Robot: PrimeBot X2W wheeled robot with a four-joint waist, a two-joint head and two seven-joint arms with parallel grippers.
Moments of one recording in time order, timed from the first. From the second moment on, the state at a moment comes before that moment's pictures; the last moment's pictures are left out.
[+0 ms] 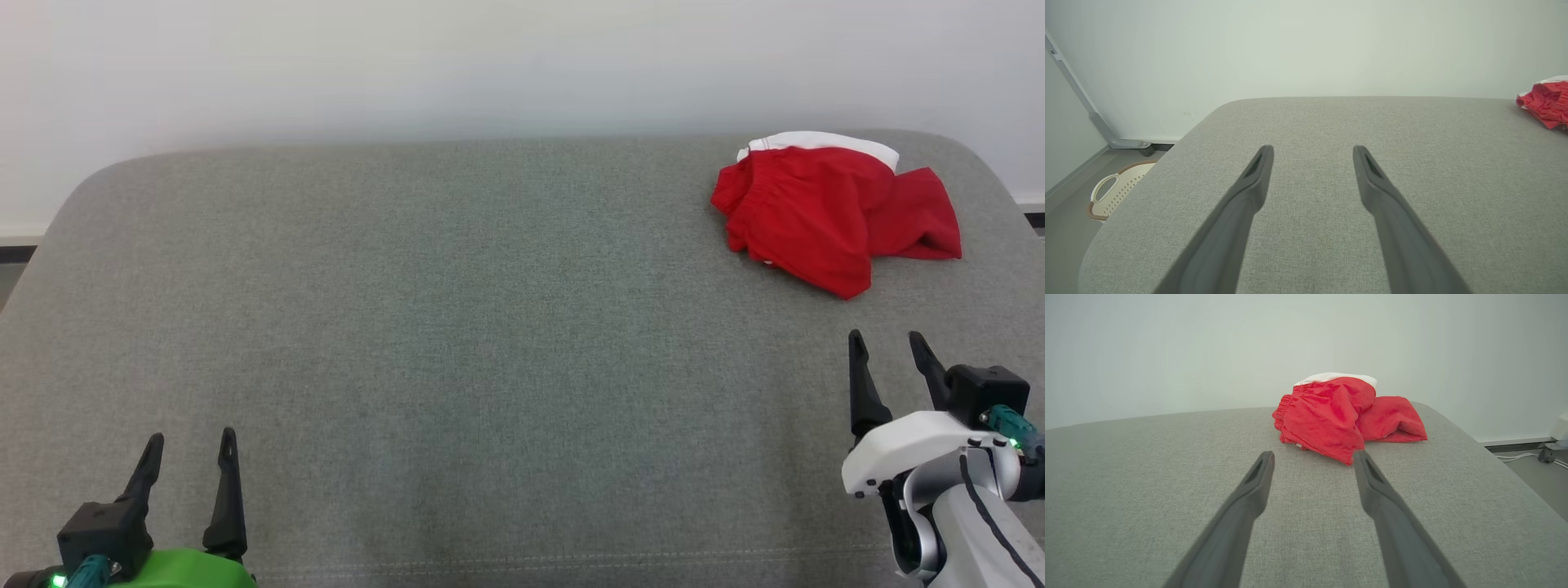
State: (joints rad) left arm 0.19 0.24 -0.13 -0.10 -0.34 0.12 -0.09; right arm -0.09 -0.19 0.13 0.41 0.28 -0.08 -0.24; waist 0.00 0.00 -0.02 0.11
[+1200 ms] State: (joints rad) left arm 0.19 0.16 -0.11 -0.02 -0.70 0.08 -0.06; right arm -0.07 -0.12 0.02 0.46 0.63 -0.03 -0.09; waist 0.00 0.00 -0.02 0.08
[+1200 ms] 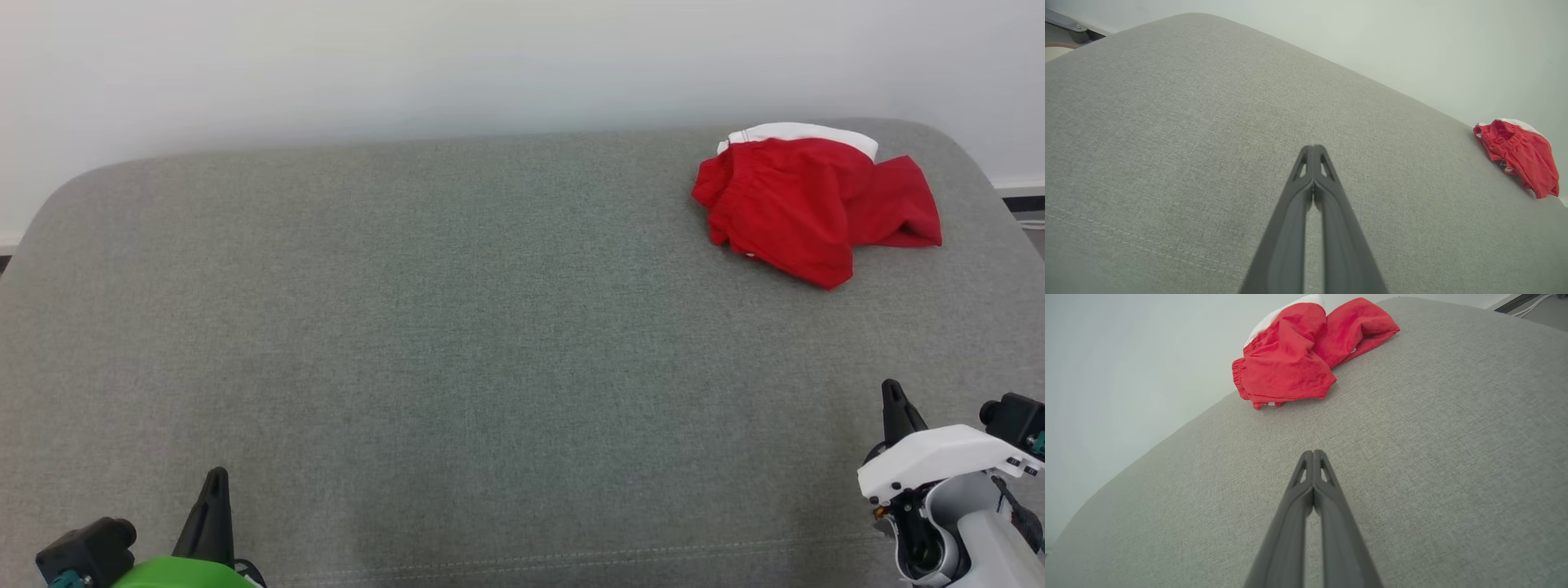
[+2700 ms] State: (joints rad) left arm 0.07 0.12 -0.04 0.13 -1.27 -0.02 0.01; right arm -0.07 -0.07 -0.09 0.36 1.21 0.06 0.04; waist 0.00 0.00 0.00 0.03
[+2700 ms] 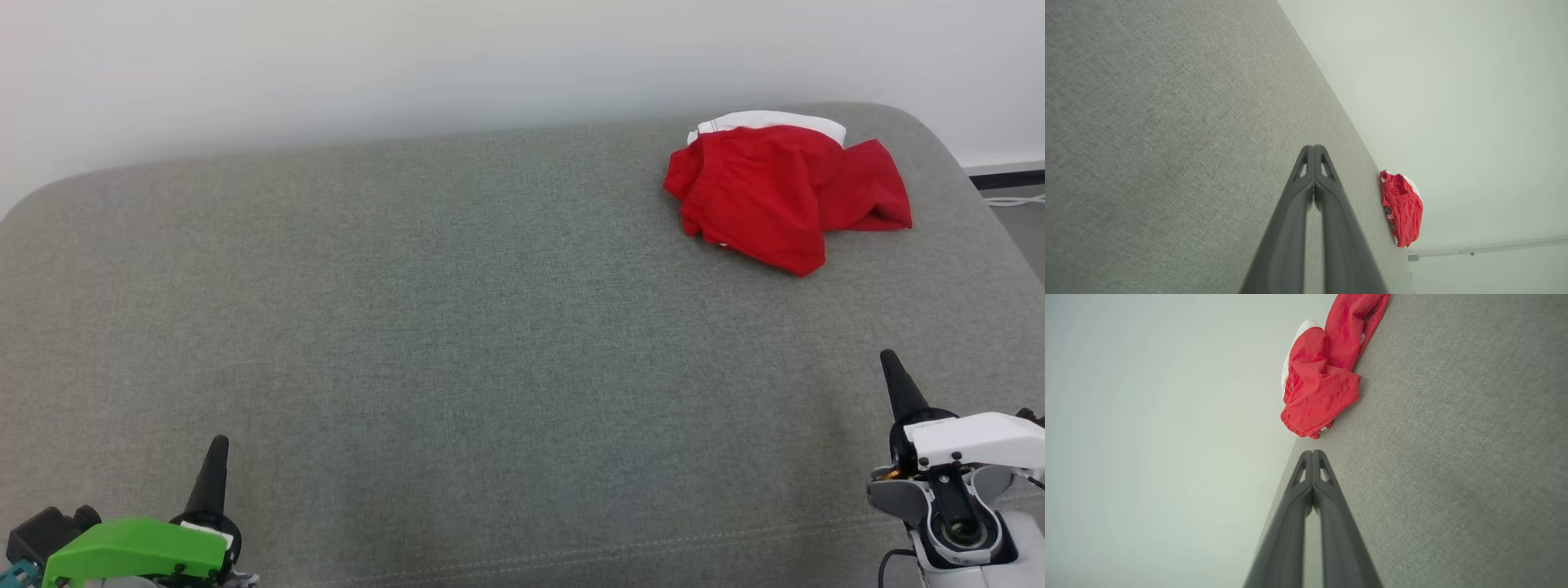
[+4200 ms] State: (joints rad) left arm -0.04 0.08 0.02 0.25 -1.66 -0.11 0.06; right arm -0.07 -0.04 -0.15 0.29 1.59 0.12 0.12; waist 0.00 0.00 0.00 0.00
